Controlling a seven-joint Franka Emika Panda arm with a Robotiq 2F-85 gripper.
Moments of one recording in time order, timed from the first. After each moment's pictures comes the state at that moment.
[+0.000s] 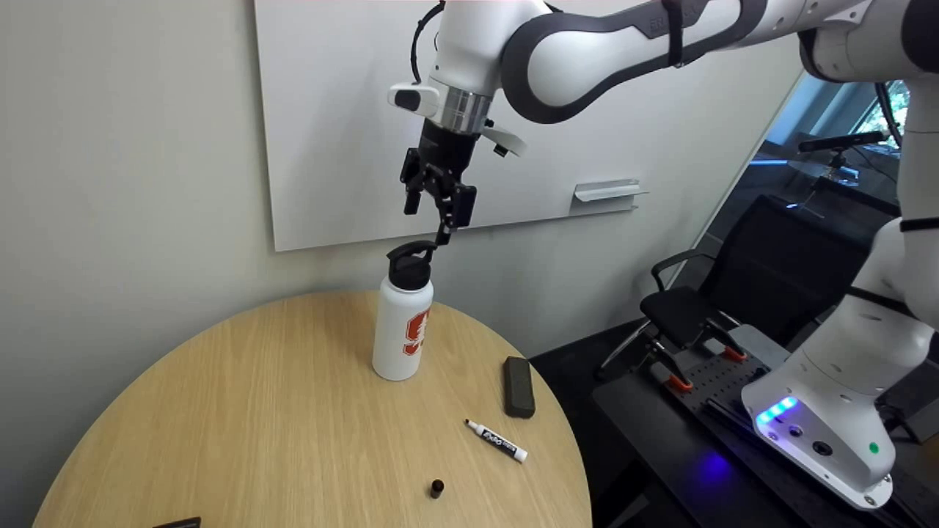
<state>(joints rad) 0.52 0.52 0.41 -1.61 -0.18 2.18 -0.76</state>
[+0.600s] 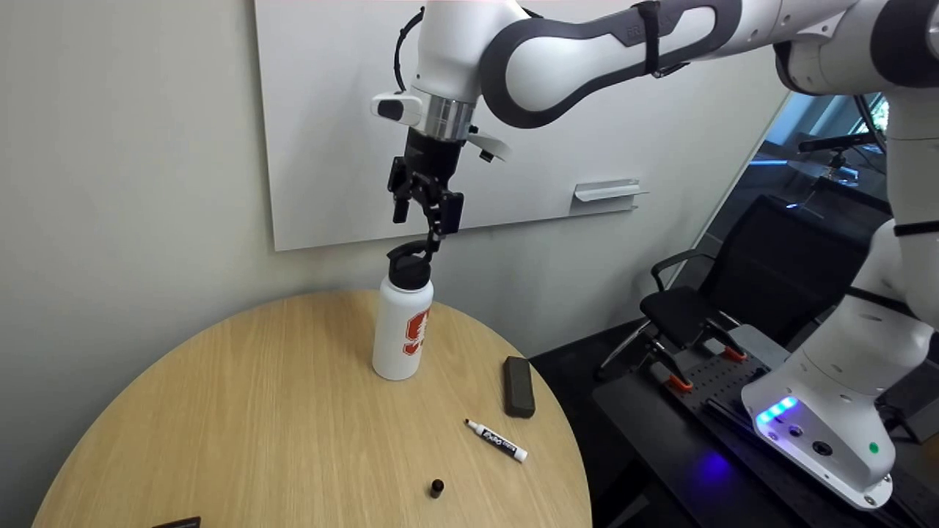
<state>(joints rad) 0.54 0.60 0.41 -1.52 -0.20 2.13 -0.78</state>
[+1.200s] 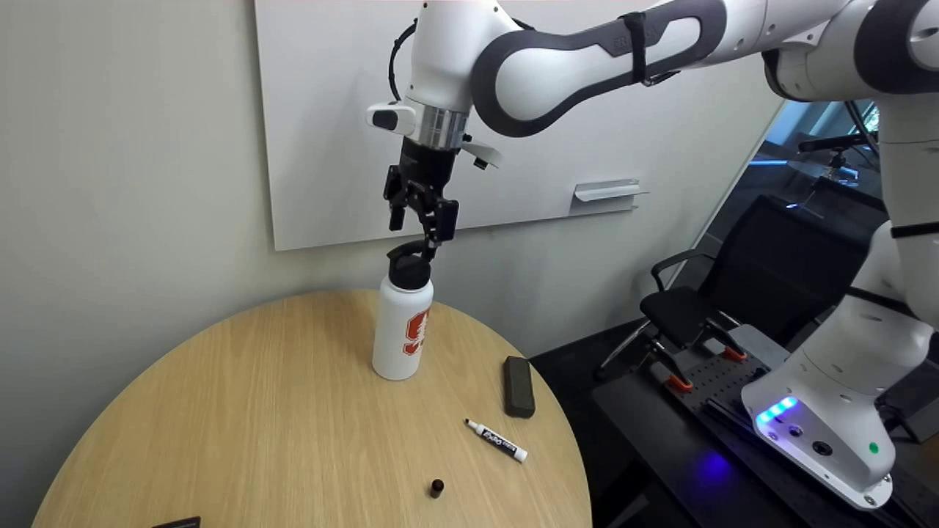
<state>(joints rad) 0.55 0.64 0.41 -1.49 -0.20 2.13 -0.79</state>
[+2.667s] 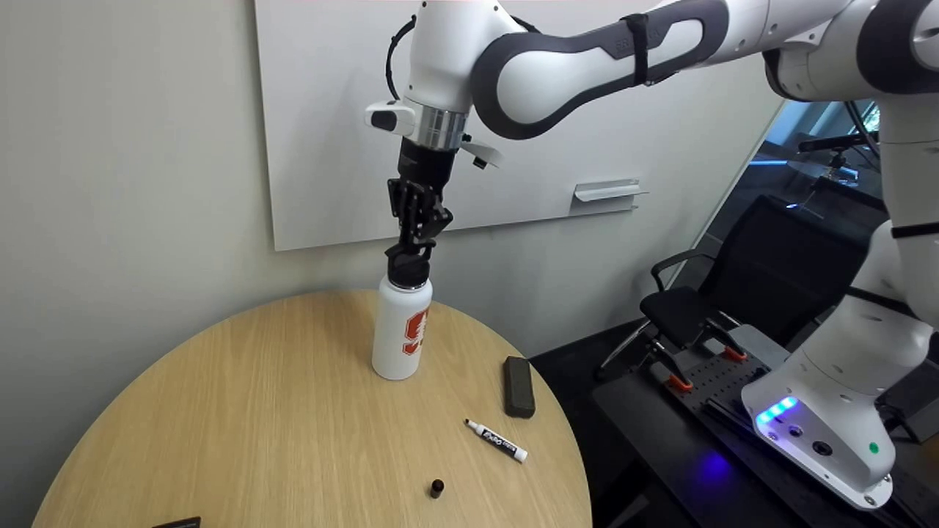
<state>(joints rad) 0.56 0.64 0.41 -1.49 -0.22 2.13 -0.79</state>
